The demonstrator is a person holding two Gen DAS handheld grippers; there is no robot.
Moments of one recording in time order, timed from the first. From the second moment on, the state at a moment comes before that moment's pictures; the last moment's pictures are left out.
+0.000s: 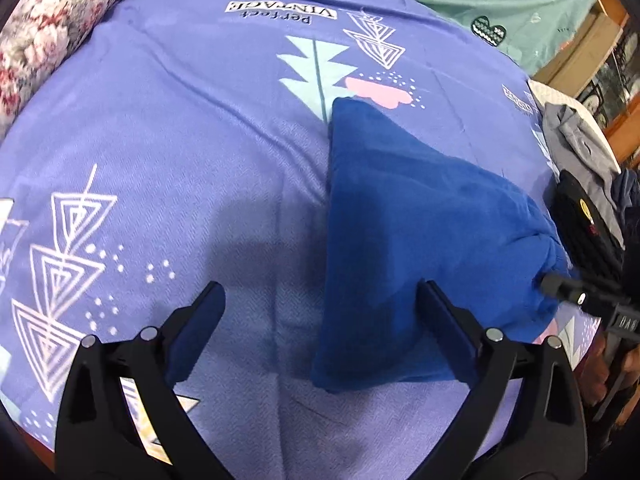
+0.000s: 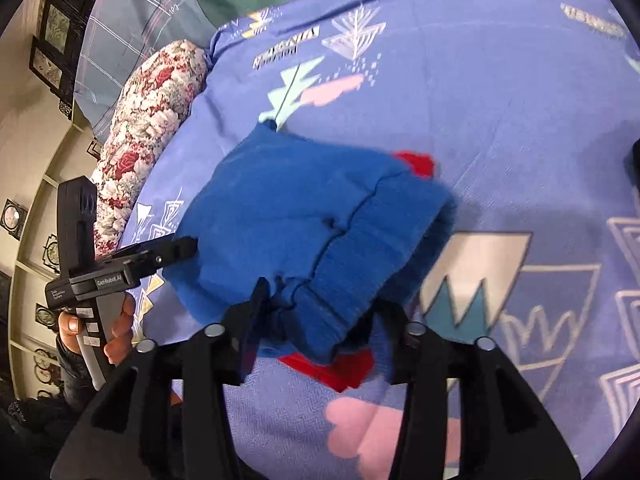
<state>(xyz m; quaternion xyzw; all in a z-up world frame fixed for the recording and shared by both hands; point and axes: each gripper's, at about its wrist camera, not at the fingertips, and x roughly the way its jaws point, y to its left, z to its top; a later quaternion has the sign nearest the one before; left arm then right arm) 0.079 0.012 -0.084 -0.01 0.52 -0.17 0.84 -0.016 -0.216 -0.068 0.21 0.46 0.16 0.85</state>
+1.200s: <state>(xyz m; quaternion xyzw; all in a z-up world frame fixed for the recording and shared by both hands) 0.152 -0.019 -0.093 0.00 0.53 -0.16 0.84 0.021 -0.197 -0.064 0.17 0.44 0.13 0.87</state>
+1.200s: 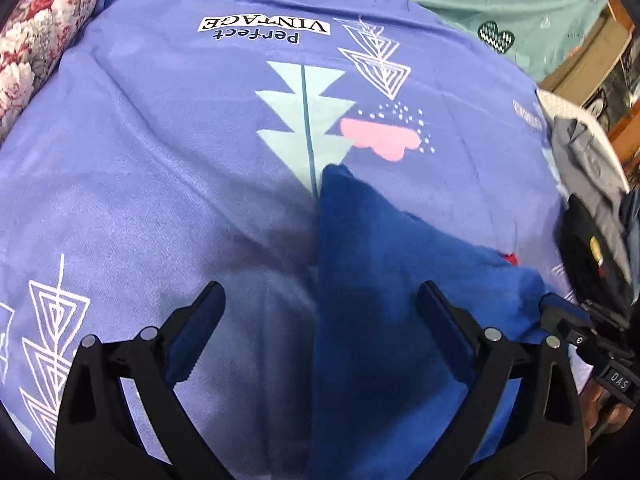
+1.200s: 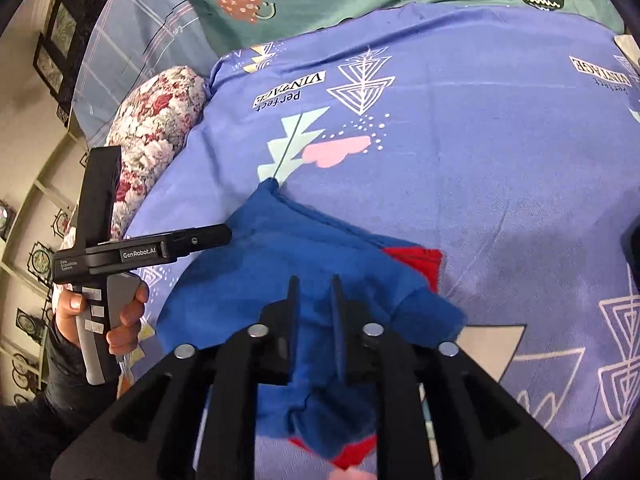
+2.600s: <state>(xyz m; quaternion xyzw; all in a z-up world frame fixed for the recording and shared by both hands) 0.097 0.014 -0.100 -0.07 0.57 -0.17 0.80 -0.016 -0.235 -0.106 0.31 0.49 0.16 0.80</state>
